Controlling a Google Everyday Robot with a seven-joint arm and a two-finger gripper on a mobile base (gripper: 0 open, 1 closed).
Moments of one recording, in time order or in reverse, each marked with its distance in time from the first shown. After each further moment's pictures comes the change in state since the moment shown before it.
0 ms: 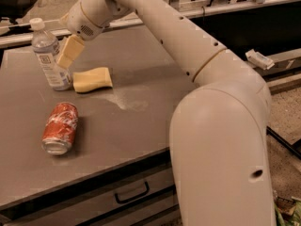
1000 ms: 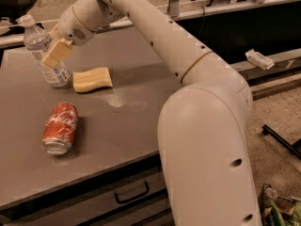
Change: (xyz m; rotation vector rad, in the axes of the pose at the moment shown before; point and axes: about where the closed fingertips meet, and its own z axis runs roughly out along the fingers) arm -0.015 0.019 0.027 -0.122 -0.061 0.042
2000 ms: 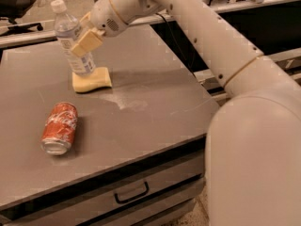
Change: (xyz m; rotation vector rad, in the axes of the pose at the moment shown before) arm 0.018 0.018 -0.089 0.083 -0.037 0.035
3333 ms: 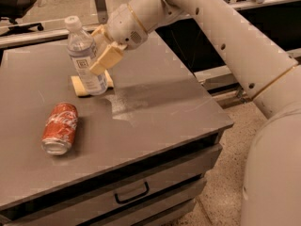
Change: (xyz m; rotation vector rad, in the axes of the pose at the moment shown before) arm 0.017 0.081 -0.040 -0.169 -0.019 -0.123
